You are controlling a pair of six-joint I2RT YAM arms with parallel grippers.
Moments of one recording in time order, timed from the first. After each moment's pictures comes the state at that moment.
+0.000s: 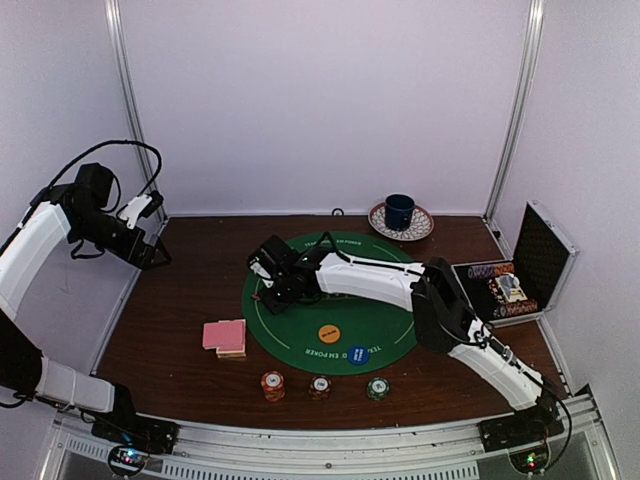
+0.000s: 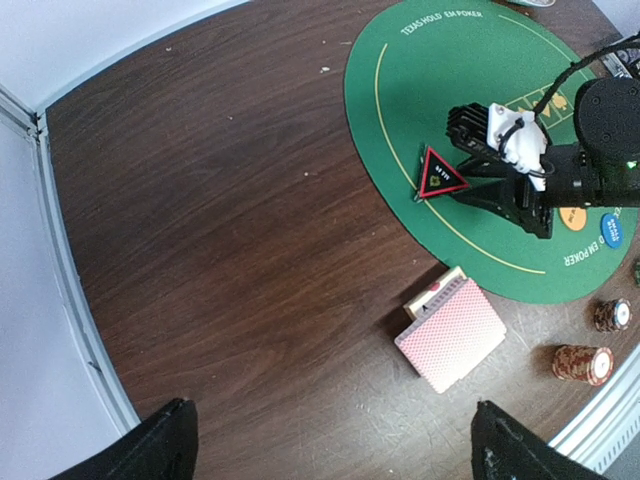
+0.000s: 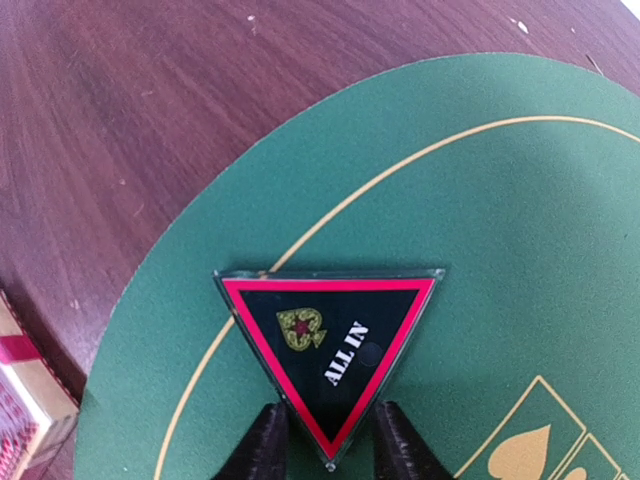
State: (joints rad) left arm 0.03 1.26 1.30 -1.07 0.36 0.42; right arm 0.99 2.67 2.41 -0.66 0.14 0.12
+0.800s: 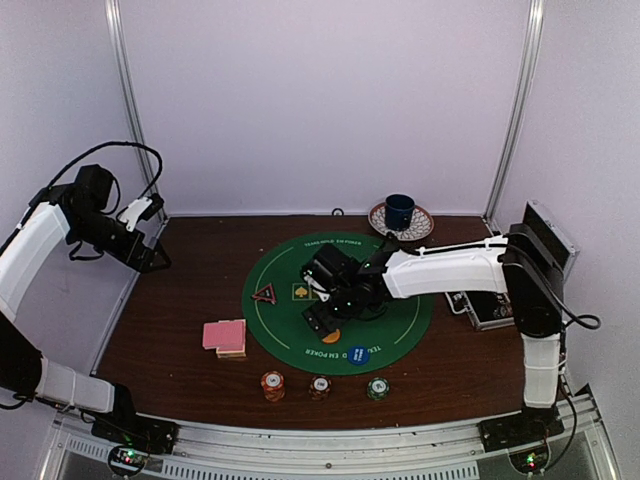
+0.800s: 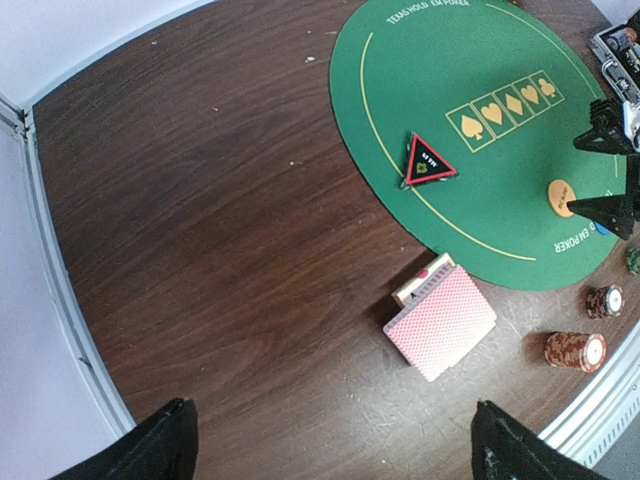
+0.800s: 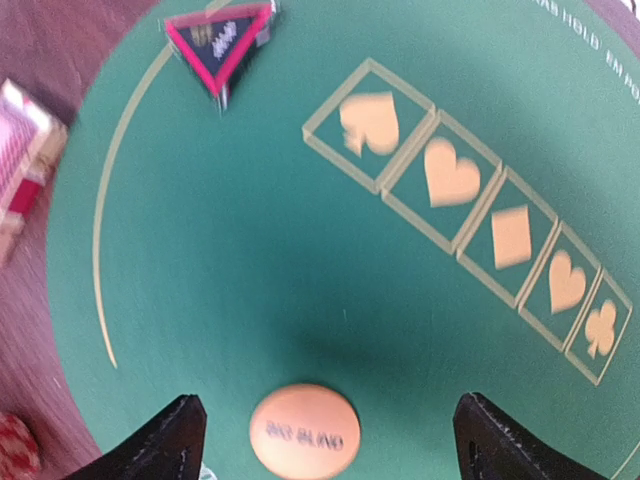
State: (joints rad) left arm 0.03 1.26 1.30 -1.10 0.38 0.43; right arm 1.00 2.05 1.55 -0.53 0.20 0.24
